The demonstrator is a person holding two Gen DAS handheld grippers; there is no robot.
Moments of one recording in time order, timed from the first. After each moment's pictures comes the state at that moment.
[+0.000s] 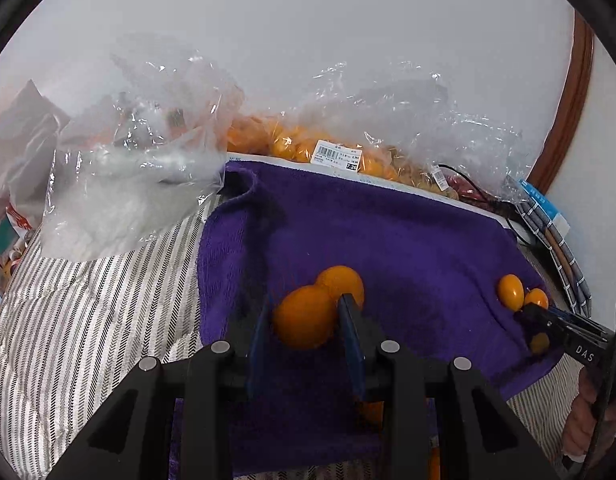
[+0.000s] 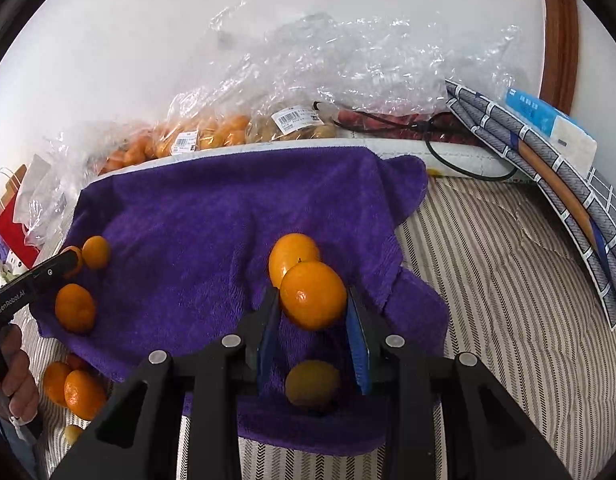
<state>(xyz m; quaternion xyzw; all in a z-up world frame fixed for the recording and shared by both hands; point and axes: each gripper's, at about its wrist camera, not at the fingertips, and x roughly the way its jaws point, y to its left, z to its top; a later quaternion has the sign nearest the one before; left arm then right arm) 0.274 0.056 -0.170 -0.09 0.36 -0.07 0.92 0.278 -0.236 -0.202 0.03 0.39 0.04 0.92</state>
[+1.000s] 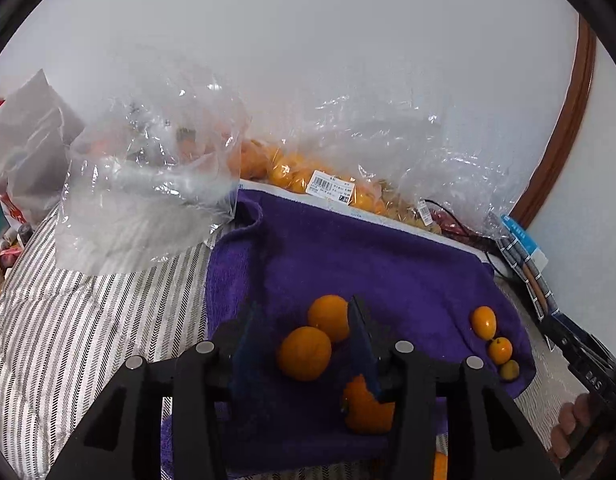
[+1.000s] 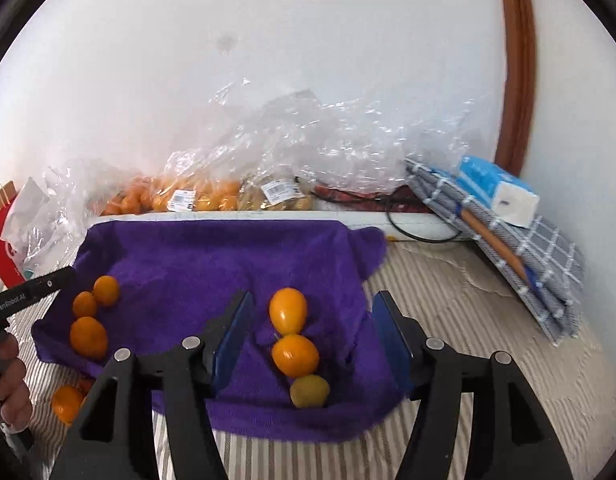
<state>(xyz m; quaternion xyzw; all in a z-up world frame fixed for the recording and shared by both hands) 0.265 0.077 -0.151 -0.14 0.33 -0.09 0.93 0.232 -0.222 -0.152 -0.01 0.30 -0.04 0.95</state>
